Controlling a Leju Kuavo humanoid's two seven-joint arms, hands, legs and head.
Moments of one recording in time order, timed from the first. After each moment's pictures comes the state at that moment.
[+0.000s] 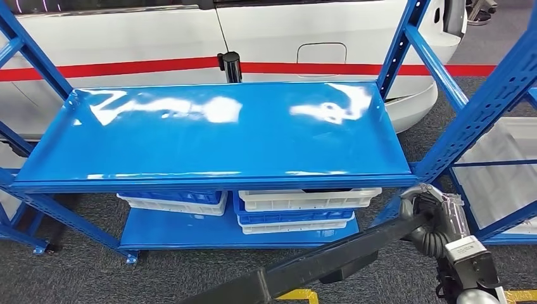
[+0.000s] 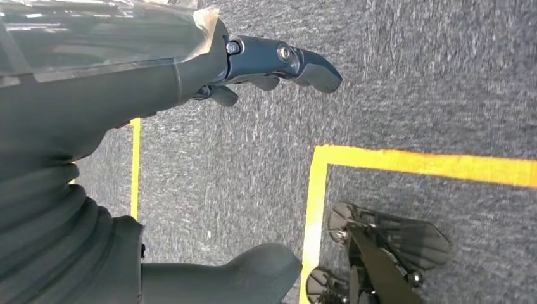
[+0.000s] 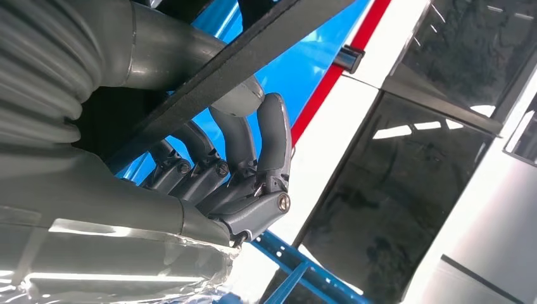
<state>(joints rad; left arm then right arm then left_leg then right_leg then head) -0.05 -0.13 0.91 -0.22 -0.88 0.21 -0.17 0.07 -0.42 -0.12 -1.85 0.02 -0.10 -0.48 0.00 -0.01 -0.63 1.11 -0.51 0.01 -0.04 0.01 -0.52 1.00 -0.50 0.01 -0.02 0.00</state>
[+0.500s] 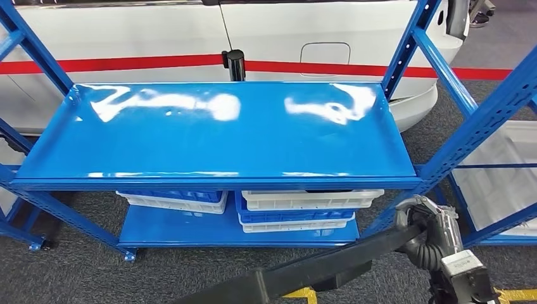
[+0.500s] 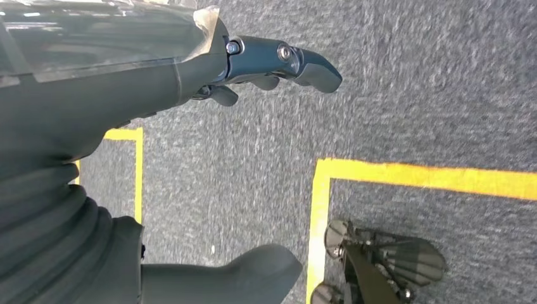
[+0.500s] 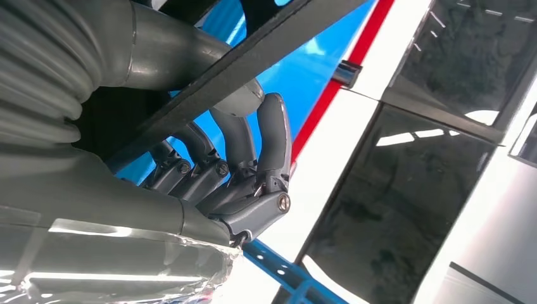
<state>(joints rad) -0.06 -0.13 0.91 -0.22 -0.91 0.21 -0.17 0.14 -0.38 -0.14 -1.88 0.02 -0.10 -0.51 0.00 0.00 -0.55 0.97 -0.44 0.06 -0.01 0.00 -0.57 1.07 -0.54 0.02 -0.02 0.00</state>
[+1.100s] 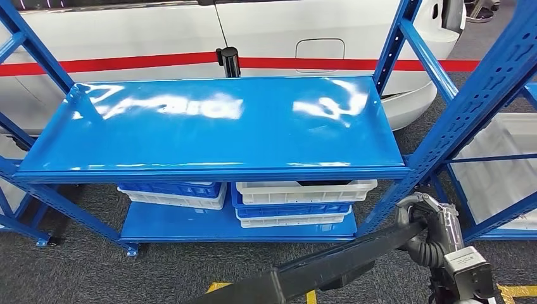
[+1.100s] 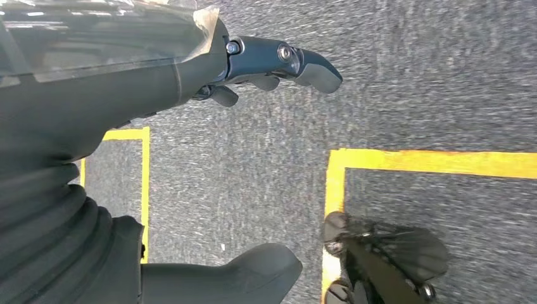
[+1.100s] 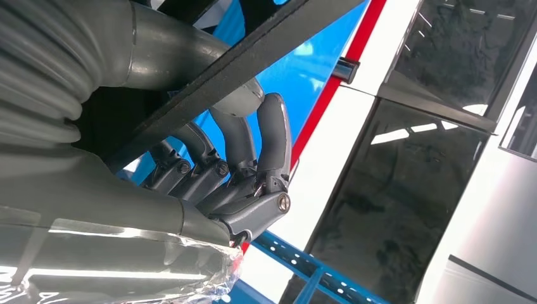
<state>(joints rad) -0.06 -0.12 0.91 -0.22 -0.94 0.21 -0.16 0.13 -0.36 -0.14 -1.86 0.01 -0.08 -0.52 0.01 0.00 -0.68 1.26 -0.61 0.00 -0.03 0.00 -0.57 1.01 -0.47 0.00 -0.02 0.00</state>
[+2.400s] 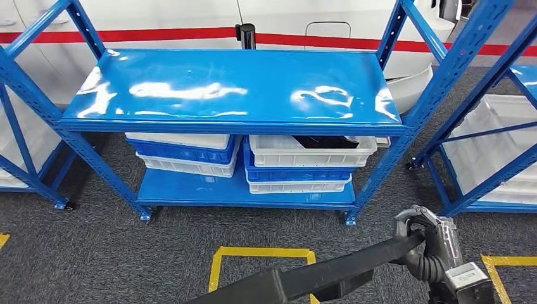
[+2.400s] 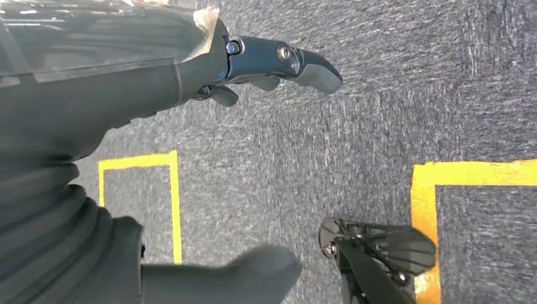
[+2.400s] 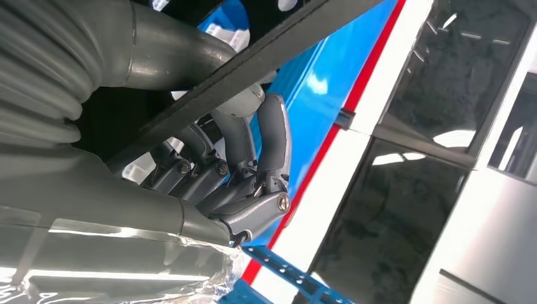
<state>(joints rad) -0.07 -0.11 0.89 -0.22 -1.02 0.22 -0.13 0.20 -0.34 -0.17 -1.90 0.01 -0.05 -0.53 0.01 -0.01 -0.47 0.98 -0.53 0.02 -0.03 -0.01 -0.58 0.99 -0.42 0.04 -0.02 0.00</state>
